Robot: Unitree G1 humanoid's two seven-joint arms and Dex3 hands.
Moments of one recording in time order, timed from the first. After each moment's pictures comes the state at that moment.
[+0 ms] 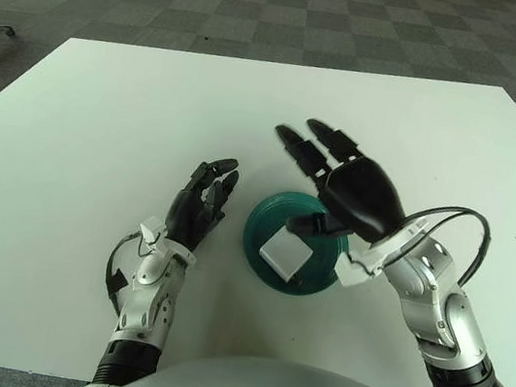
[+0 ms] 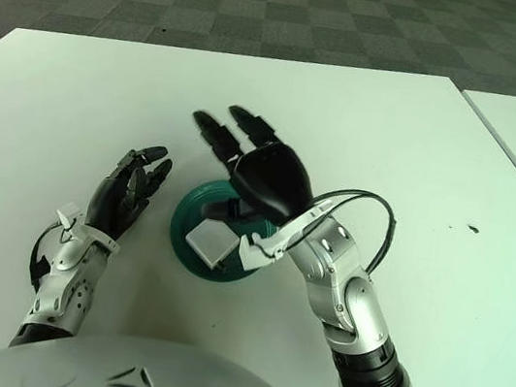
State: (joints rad) left arm 0.18 -0.08 0.02 0.07 -0.29 -0.23 -0.27; right arm -0.09 -0.24 0.27 -0.61 -0.88 0.03 0.37
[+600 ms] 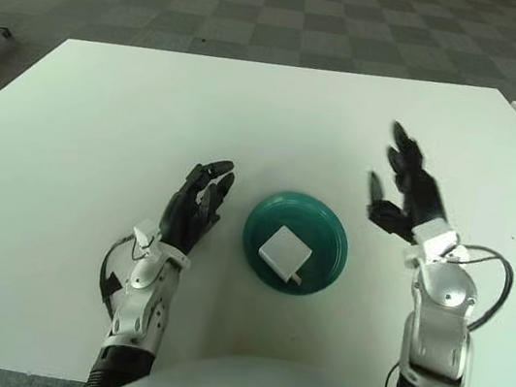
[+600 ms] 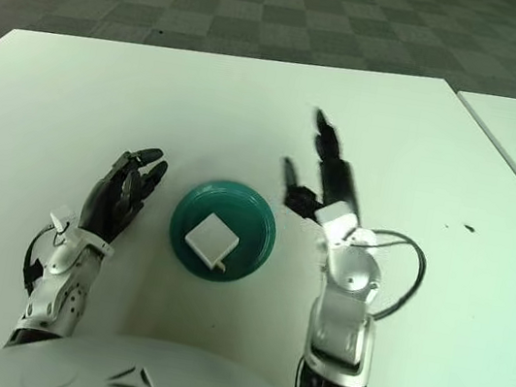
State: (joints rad) left arm 0.21 -0.07 0.02 0.05 -0.29 -0.23 -0.27; right arm 0.13 0.07 -0.14 -0.49 -0.34 0.16 0.19
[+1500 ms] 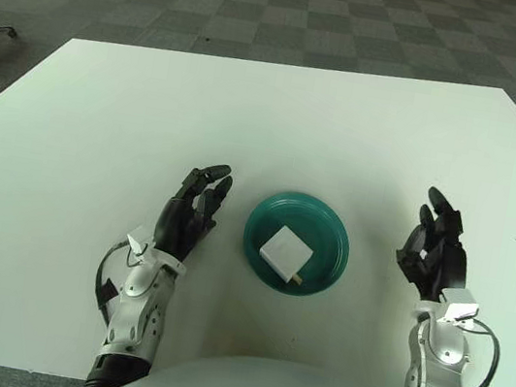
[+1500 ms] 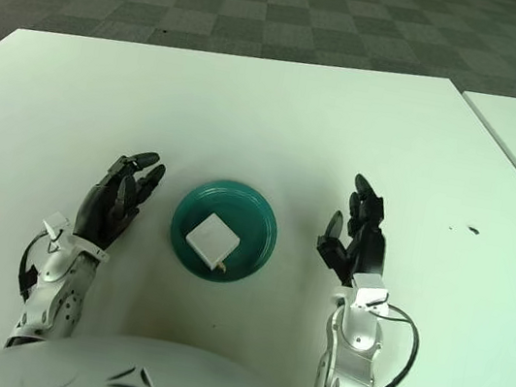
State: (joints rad) left arm 0.24 -0.06 0.04 0.04 -0.31 -0.25 -0.31; right arm 0.31 0.05 -0.20 -0.15 -0.11 -0.25 -0.02
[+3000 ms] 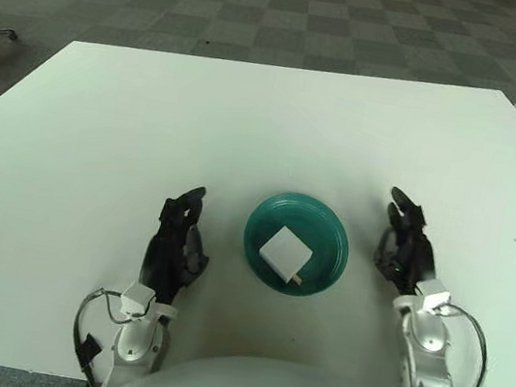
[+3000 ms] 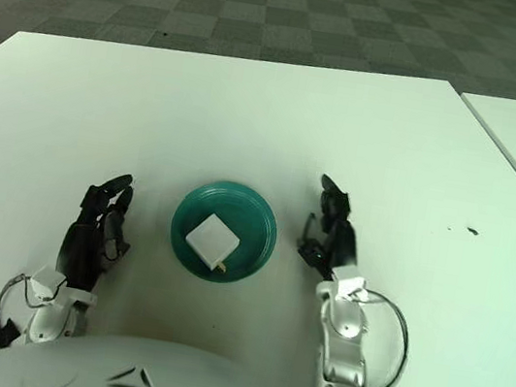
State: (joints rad) left arm 0.52 -0.11 -0.05 -0.08 0.03 -0.47 0.01; right arm 0.21 -0.03 -0.03 0.07 -0.05 -0.36 0.05
